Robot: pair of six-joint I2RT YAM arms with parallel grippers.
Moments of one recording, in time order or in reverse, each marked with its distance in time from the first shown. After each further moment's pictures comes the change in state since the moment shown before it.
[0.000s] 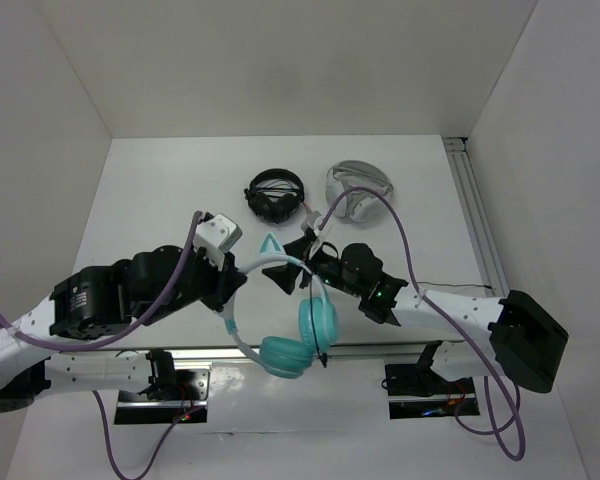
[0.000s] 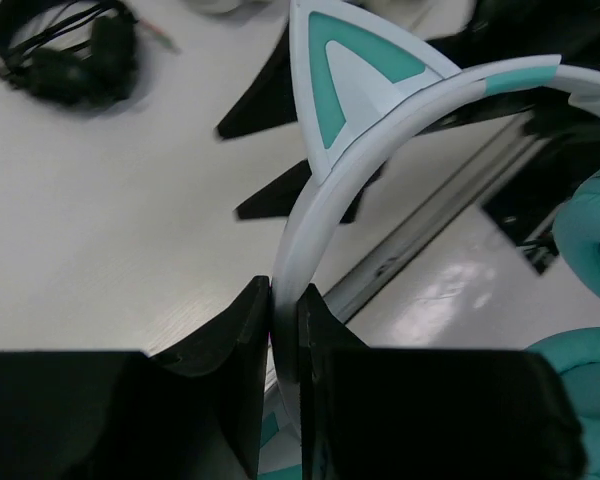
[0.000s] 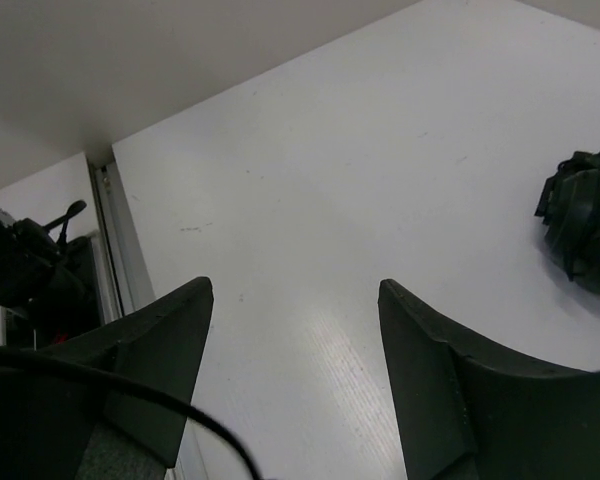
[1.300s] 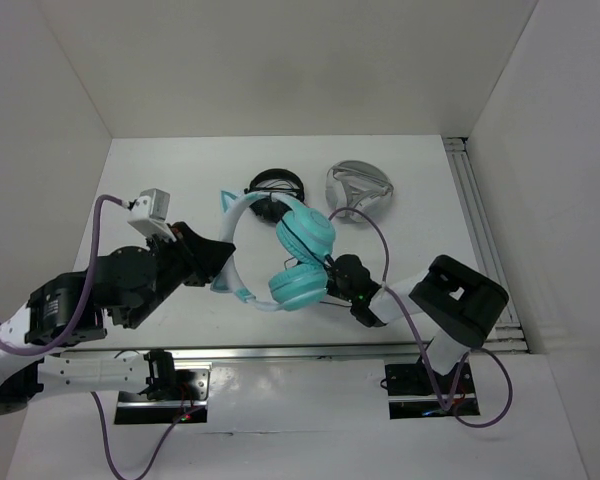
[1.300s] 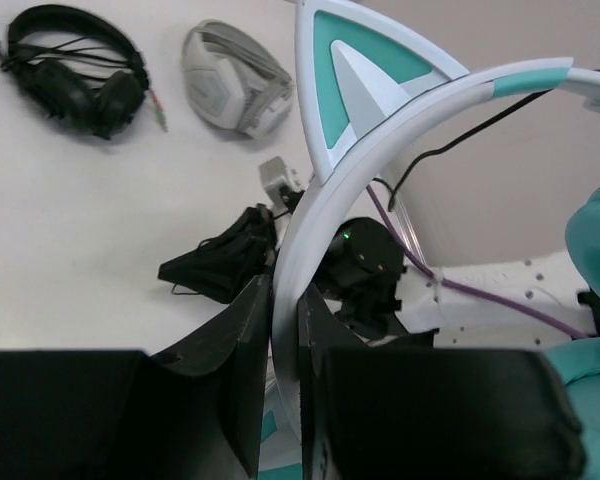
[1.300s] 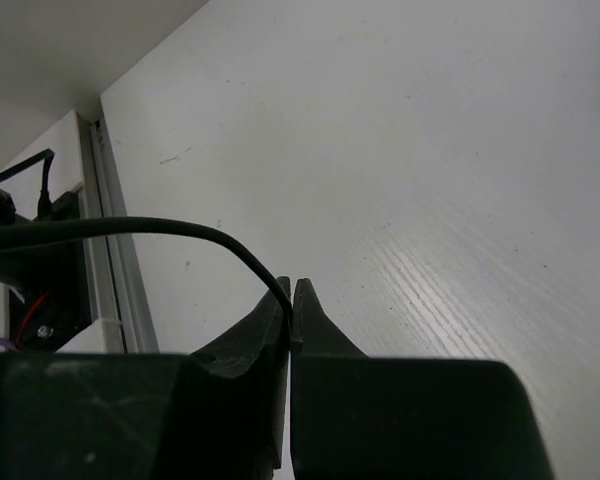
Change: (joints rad) left arm -0.019 -0.097 -0.014 0.238 -0.228 -0.436; right arm -0.116 0.415 -0.164 0.466 -0.171 0.226
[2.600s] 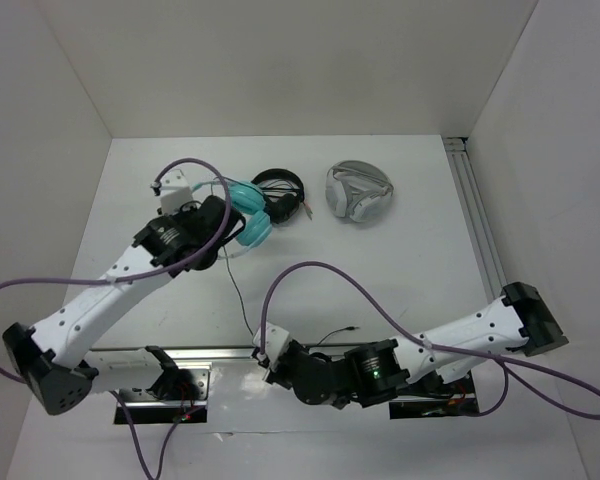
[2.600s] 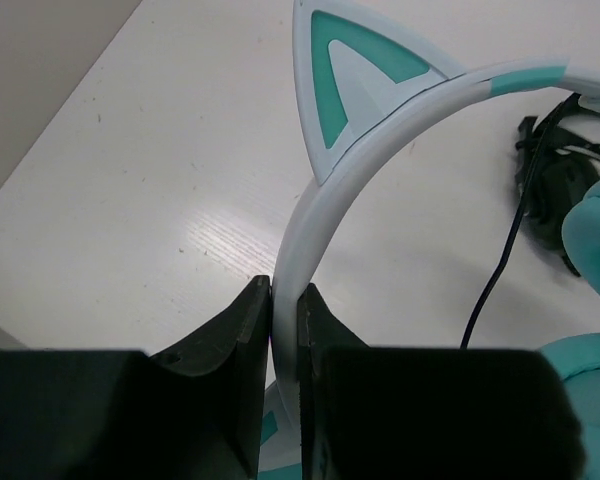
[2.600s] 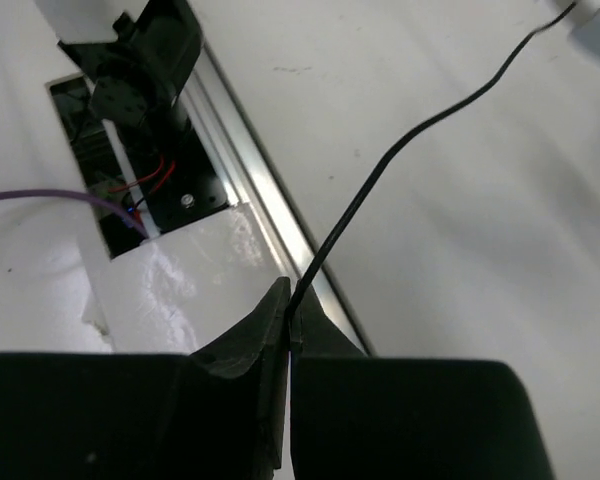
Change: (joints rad) left arm 0.563 0.355 -0.084 -0.320 -0.331 -0.163; right arm 0.975 -0.382 0.440 -1.138 1.001 -0.222
